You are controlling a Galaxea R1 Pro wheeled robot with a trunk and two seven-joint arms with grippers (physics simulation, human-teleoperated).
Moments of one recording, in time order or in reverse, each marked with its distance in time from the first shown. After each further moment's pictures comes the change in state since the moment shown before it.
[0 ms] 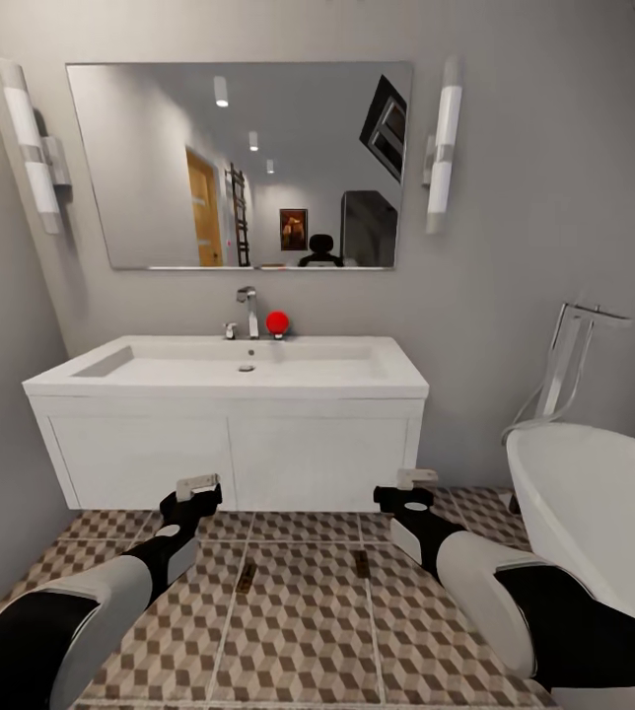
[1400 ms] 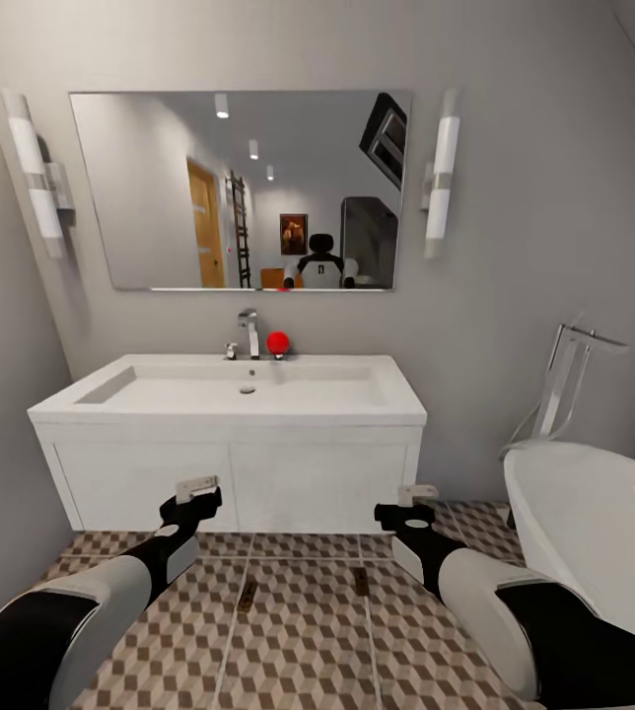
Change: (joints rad) left arm 0.000 0.003 -0.001 0.000 0.033 0.045 -0.015; right arm 0.051 -0.001 0.005 0.000 0.019 0.006 0.003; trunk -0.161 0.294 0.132
